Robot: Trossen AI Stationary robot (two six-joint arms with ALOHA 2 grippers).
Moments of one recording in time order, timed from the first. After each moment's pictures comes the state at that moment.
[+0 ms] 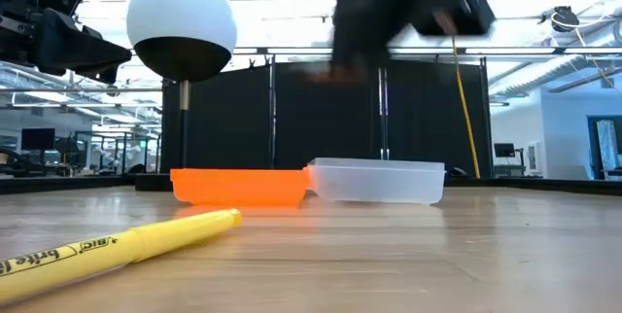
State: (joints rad) left arm -0.15 0.05 0.07 -0.14 -0.05 0.07; right arm 0.48 2.04 1.69 -0.82 0.21 1.29
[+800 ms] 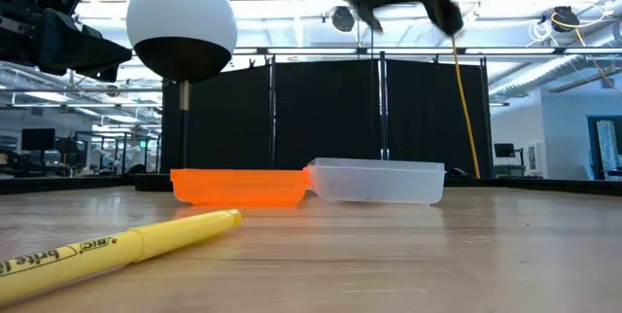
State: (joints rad) left arm -0.15 0.05 0.07 -0.14 -0.05 0.09; right arm 0.34 1.41 0.96 -0.10 0.60 0.94
